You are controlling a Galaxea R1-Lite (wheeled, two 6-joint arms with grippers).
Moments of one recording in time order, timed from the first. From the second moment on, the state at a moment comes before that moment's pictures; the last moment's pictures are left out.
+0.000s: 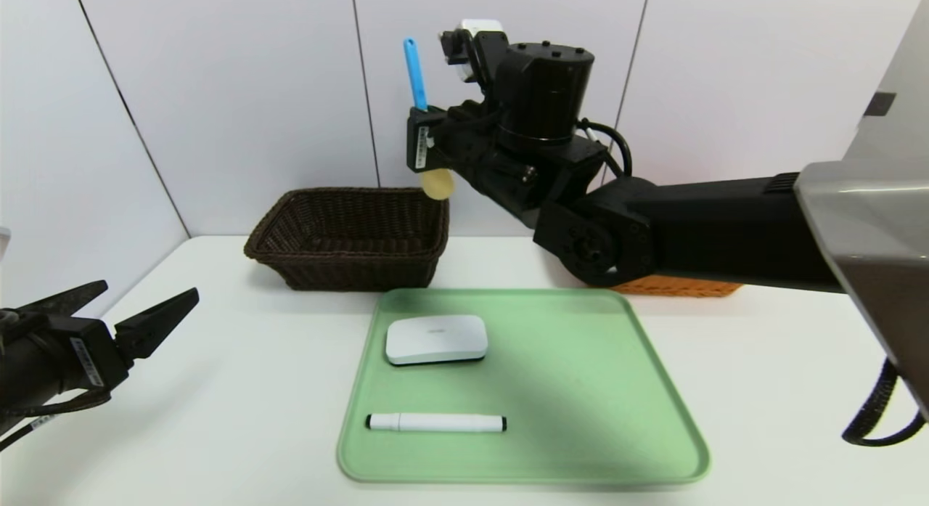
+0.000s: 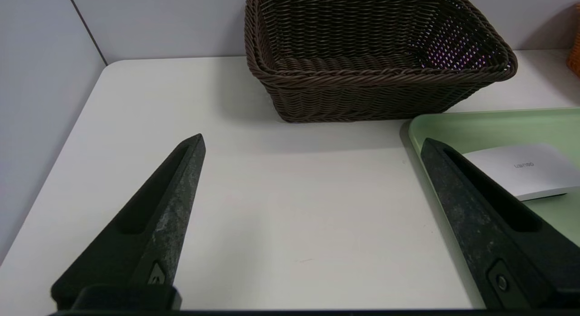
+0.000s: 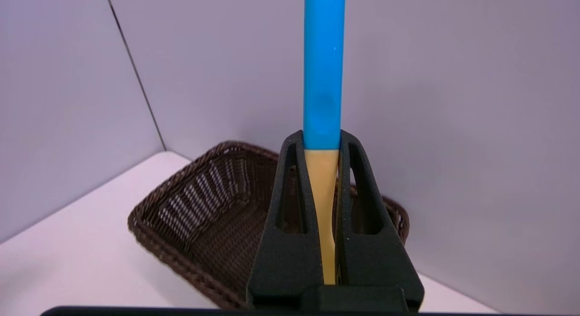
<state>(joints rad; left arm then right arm) -0.01 1.07 -0.35 -0.64 -0.11 -0.03 0.76 2.18 -1.81 -0.55 -0.17 0.00</state>
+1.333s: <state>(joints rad) -0.01 1.07 -0.33 -0.64 -0.13 -0.03 0.72 2.53 -1.96 -0.82 -0.14 -0.14</state>
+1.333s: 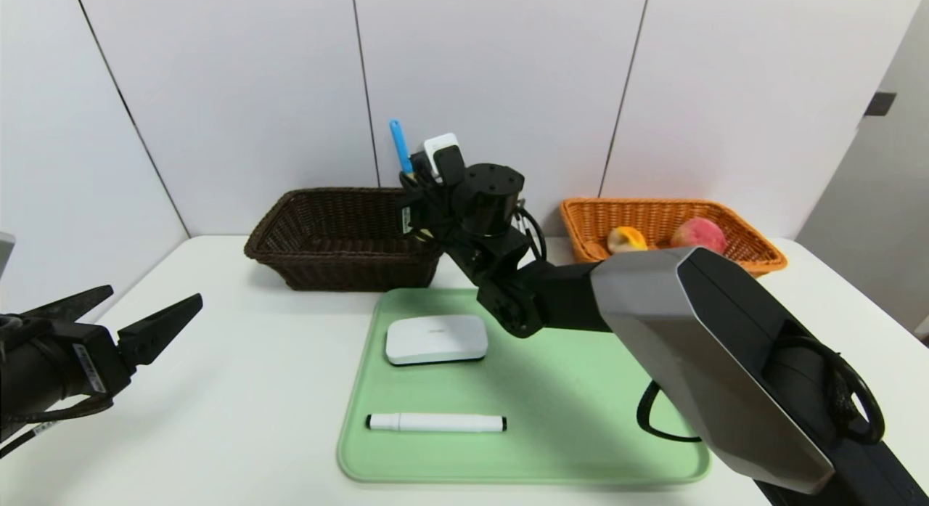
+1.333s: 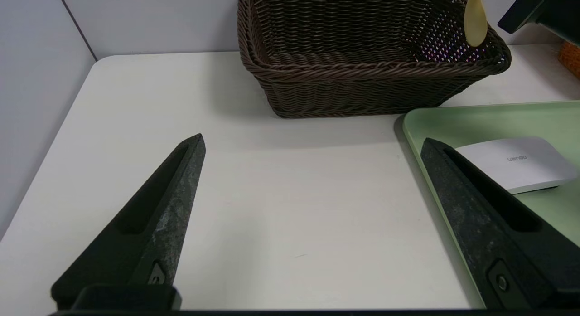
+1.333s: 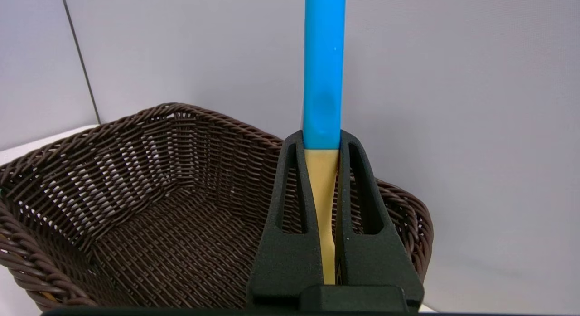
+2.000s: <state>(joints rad) -0.01 1.06 -0.31 -0.64 -0.13 -0.03 0.74 2.51 -1.96 -0.79 -0.13 -0.15</state>
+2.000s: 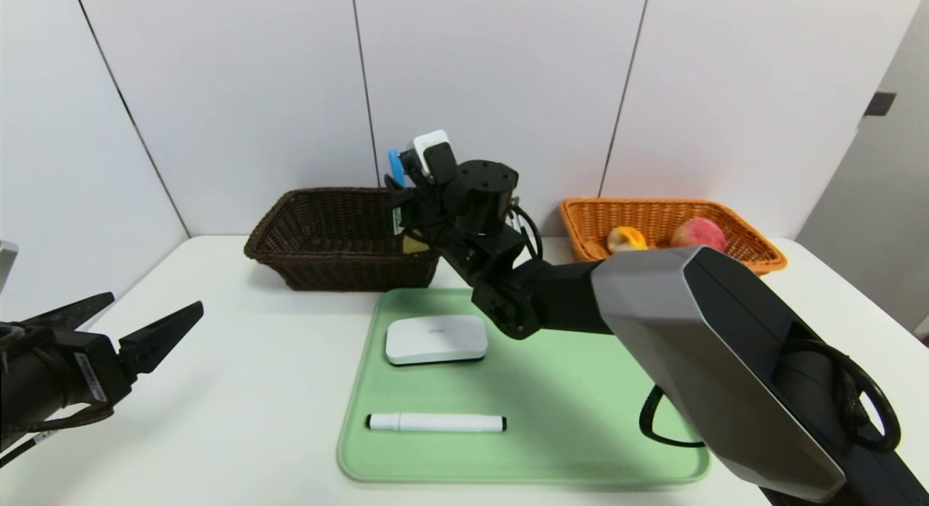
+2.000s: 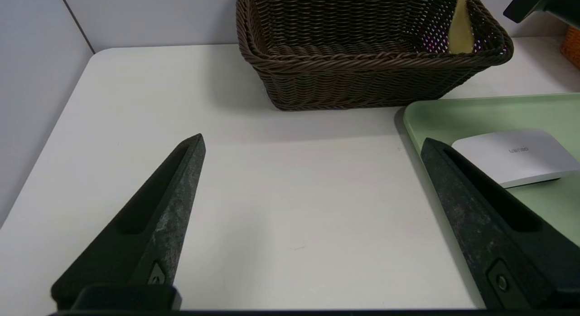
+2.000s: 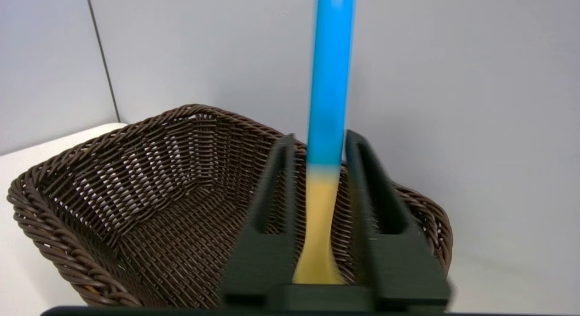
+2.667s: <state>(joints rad) -0.01 1.05 -0.32 -0.64 -0.12 -0.03 0.73 2.47 -1.96 -0.81 -0.11 -0.15</state>
